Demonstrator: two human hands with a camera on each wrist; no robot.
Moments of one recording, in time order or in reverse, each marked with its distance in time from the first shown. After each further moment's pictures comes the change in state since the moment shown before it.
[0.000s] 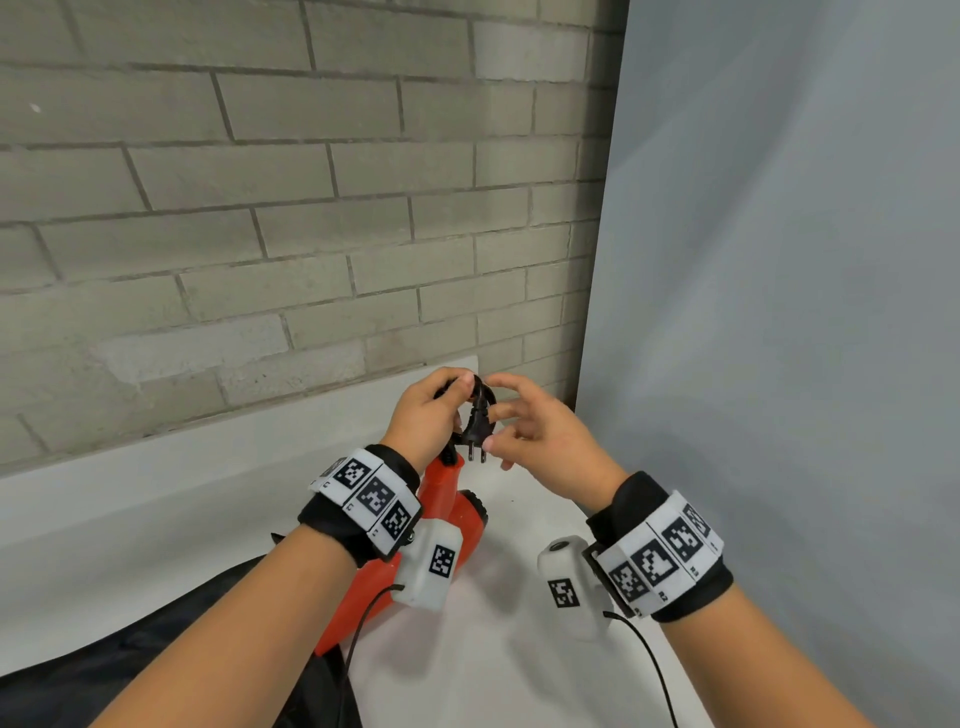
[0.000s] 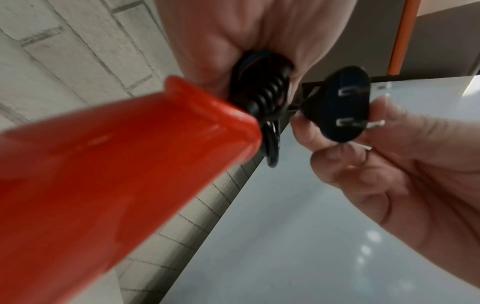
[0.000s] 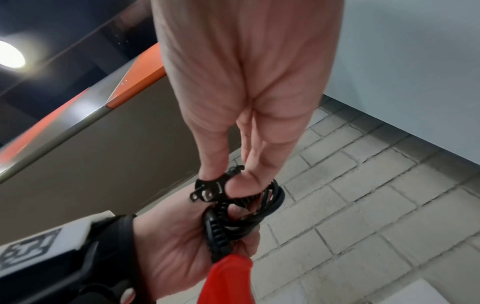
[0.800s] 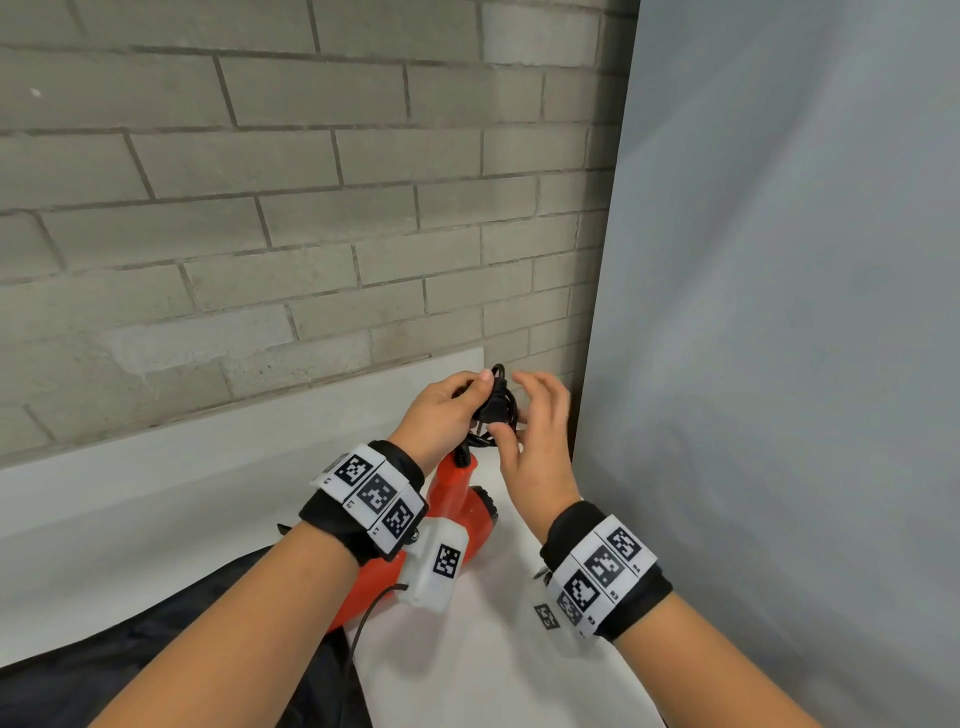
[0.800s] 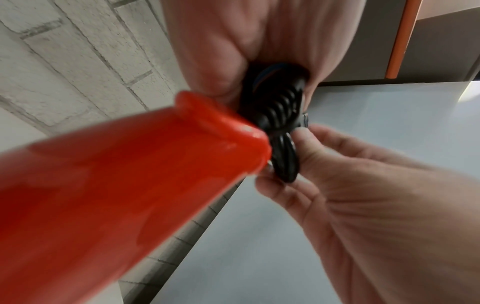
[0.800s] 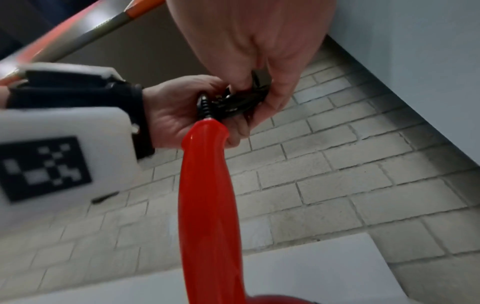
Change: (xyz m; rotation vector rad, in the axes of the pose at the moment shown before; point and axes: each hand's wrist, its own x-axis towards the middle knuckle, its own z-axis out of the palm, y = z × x) left_hand -0.004 -0.001 0.002 0.011 -0.138 -0.054; right_hand 0.005 0.037 0.042 -0.161 0.484 -0.234
